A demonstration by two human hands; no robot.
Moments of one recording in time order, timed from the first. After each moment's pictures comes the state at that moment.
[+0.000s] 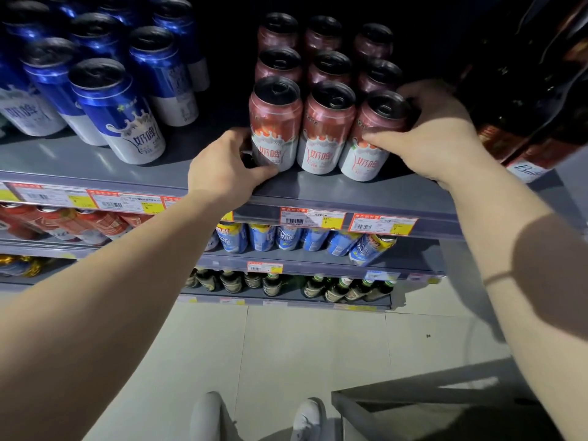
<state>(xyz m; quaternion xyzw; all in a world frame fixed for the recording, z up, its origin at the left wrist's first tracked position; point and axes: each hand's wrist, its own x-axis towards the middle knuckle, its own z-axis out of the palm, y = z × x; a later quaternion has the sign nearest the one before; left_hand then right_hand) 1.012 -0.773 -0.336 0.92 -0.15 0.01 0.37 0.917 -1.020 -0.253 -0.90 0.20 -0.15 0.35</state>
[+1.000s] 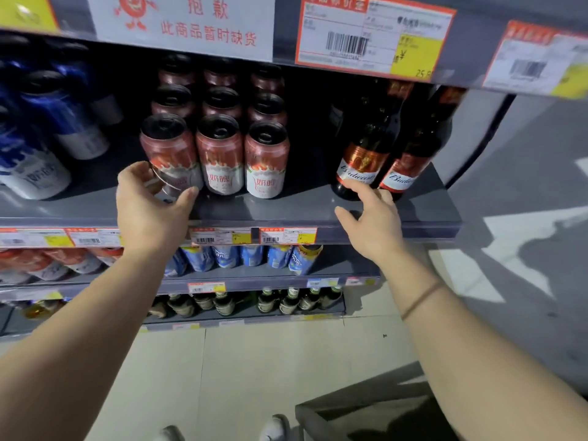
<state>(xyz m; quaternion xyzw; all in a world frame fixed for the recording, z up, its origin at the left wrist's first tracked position) 0.955 -0.813 -0.330 0.84 -0.01 0.08 0.54 0.803 -1.076 -0.299 -0.91 0.30 -0.10 0.27</state>
